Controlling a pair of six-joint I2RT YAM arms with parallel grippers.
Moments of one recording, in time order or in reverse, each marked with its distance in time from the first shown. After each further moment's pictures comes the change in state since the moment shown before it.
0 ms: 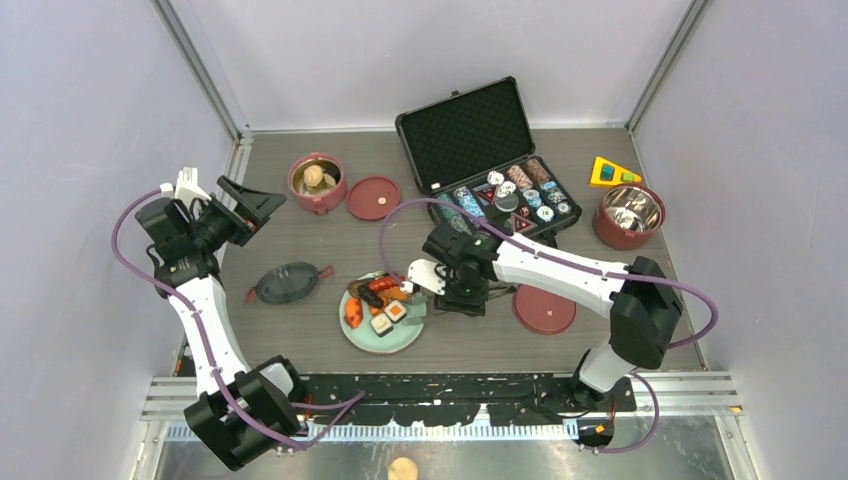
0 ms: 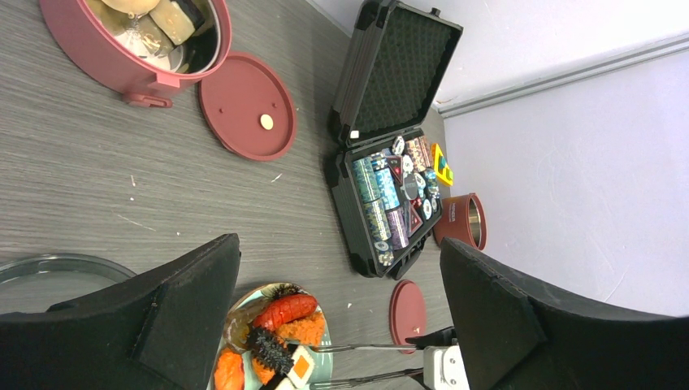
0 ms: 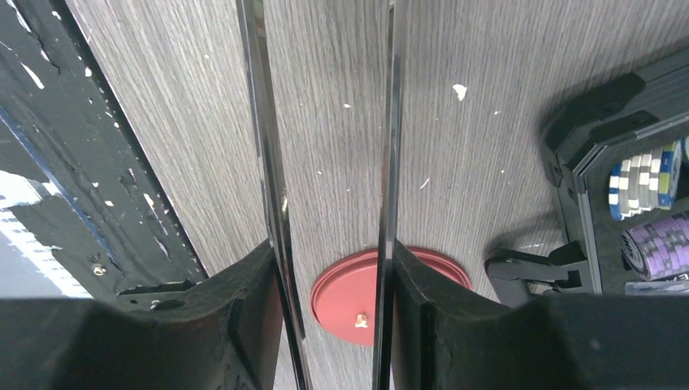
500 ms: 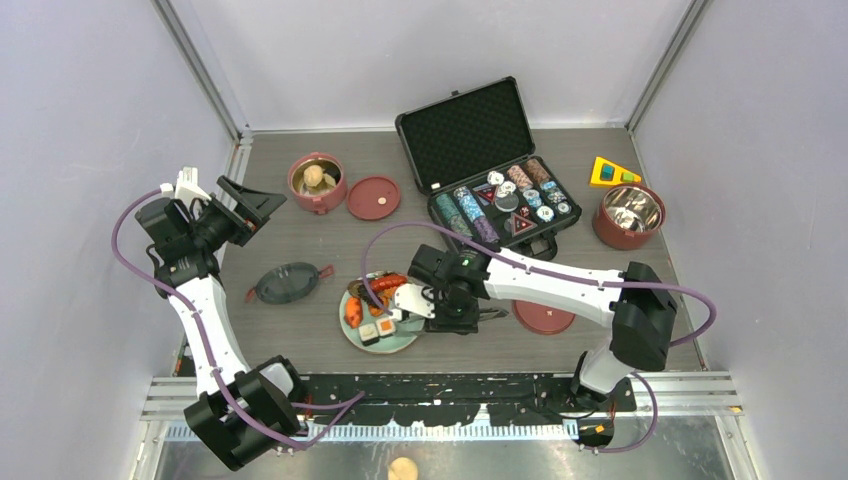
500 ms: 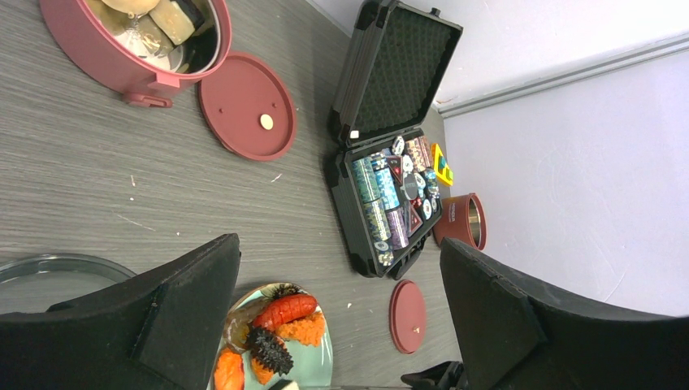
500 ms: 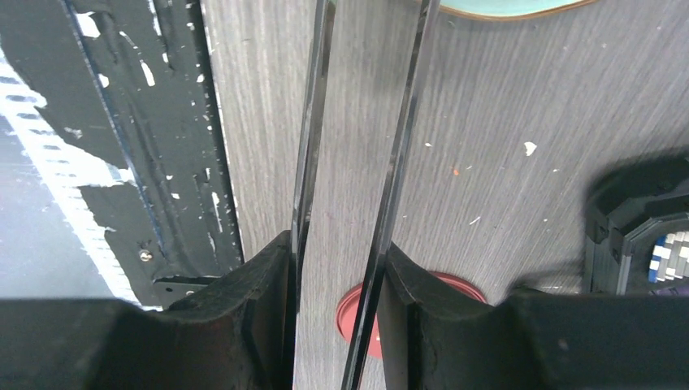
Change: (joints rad) left arm 0.000 0.000 0.000 0.000 0.000 0.000; right arm 0.137 0.012 0.026 -0.034 -0.048 0.010
